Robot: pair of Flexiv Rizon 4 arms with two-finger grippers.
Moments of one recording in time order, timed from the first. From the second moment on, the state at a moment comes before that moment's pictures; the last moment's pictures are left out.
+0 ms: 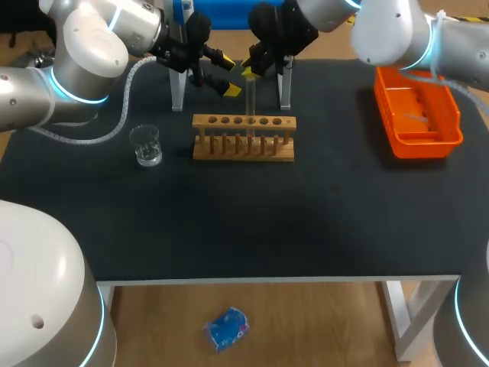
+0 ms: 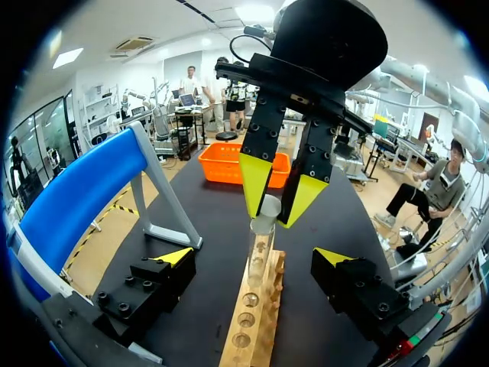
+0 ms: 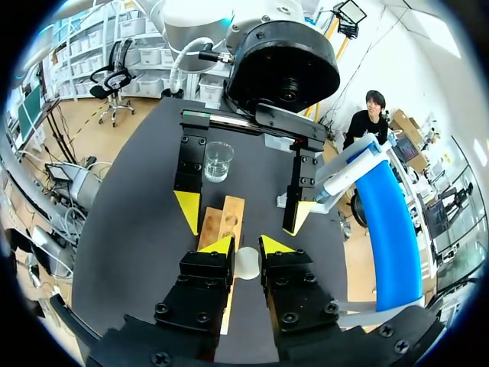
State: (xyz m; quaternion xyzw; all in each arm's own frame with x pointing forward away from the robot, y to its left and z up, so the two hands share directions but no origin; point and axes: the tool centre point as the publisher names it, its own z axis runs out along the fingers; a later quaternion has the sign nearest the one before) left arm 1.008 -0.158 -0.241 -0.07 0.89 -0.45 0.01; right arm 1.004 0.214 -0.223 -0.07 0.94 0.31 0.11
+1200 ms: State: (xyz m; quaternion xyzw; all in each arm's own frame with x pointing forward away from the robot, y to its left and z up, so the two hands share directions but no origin) left arm 1.008 -0.158 -0.241 -0.07 0.89 -0.45 0.01; right arm 1.000 0.213 -0.240 -0.05 0.95 0.30 0.08
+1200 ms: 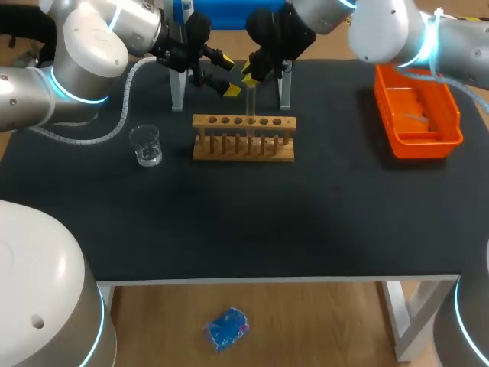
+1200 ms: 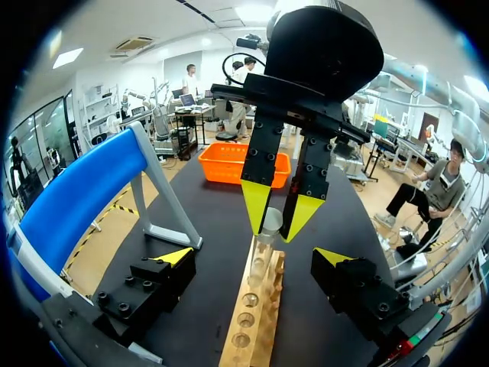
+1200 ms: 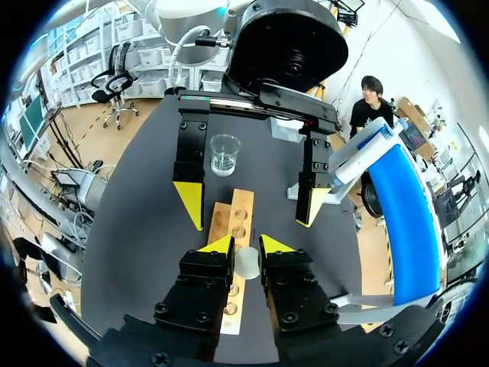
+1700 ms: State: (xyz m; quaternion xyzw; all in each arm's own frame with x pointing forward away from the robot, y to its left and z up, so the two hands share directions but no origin) left arm 1.008 -0.158 -0.241 -0.07 0.89 -0.45 0.01; right arm 1.002 0.211 -0.243 -0.04 0.95 0.30 0.07
